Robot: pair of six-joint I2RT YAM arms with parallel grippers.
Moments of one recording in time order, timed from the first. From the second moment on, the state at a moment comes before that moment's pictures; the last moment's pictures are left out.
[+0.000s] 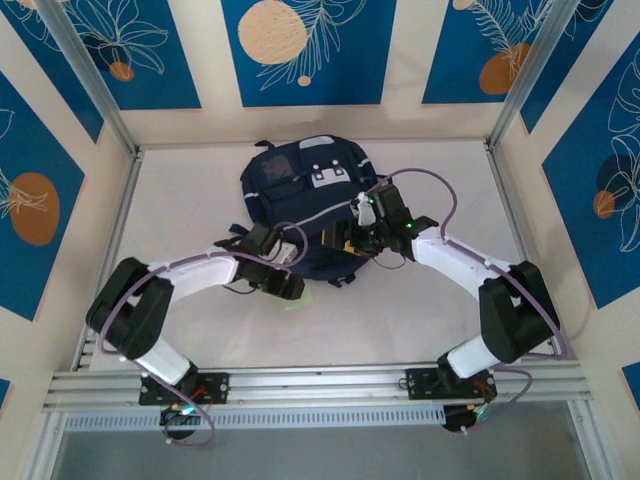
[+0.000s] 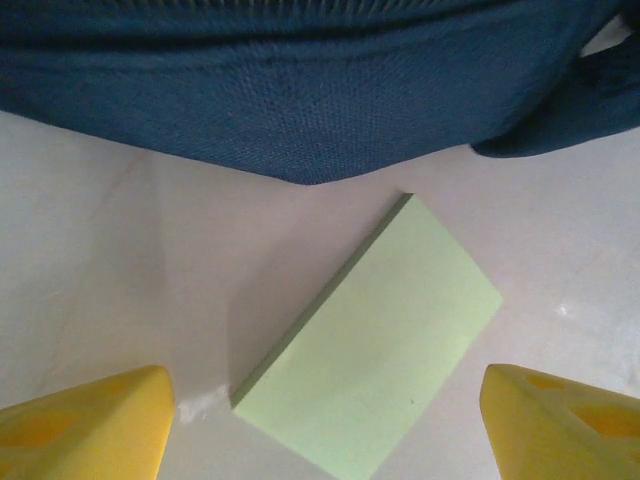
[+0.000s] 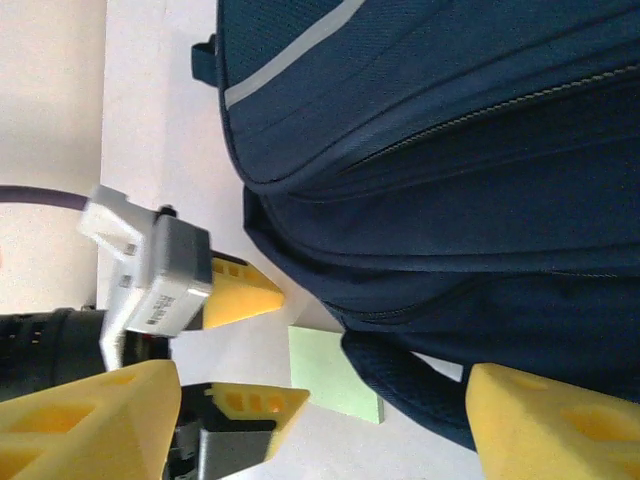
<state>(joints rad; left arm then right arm) -0.62 1.60 0.85 -0.45 0.32 -0.23 0.48 1.49 0.97 -0.33 -0.52 0.63</state>
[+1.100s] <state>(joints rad) -0.96 1.75 1.04 -0.74 -0.02 -0.17 0.37 1.38 0.86 -0.27 -0.51 0.67</state>
